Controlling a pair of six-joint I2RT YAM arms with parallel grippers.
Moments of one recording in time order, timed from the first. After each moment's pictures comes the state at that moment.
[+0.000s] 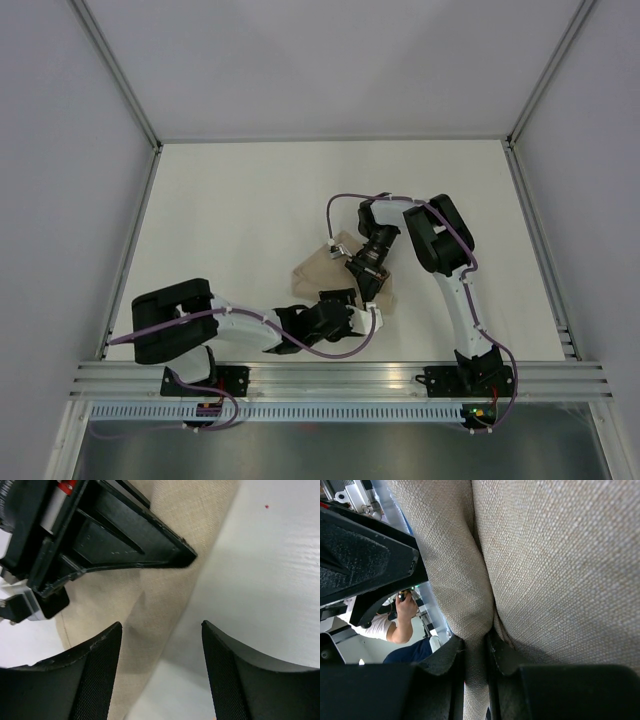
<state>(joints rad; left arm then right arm) -1.28 1.59 0.57 0.40 -0.36 0.46 0.48 2.41 1.61 -1.45 -0.83 -0.80</state>
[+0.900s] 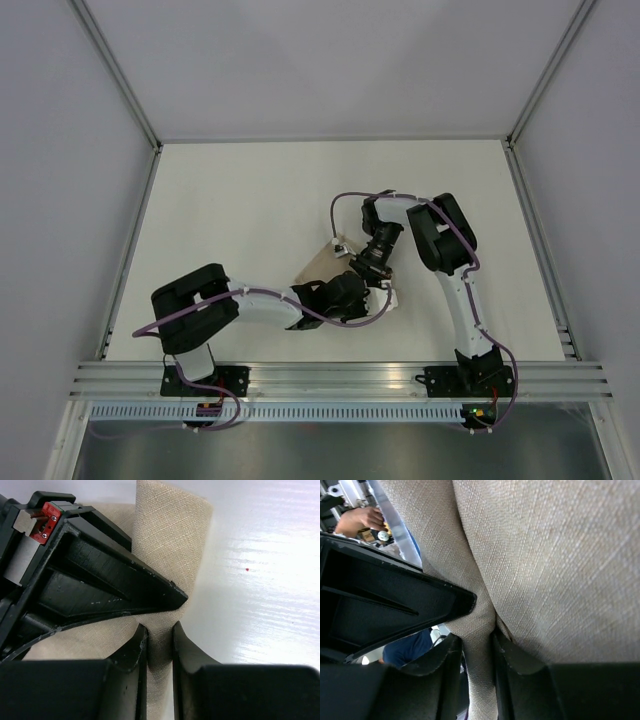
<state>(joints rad) -1.16 1.74 0.80 0.24 -0.07 0.37 0.45 2.41 1.63 -1.50 -0.78 -0.82</state>
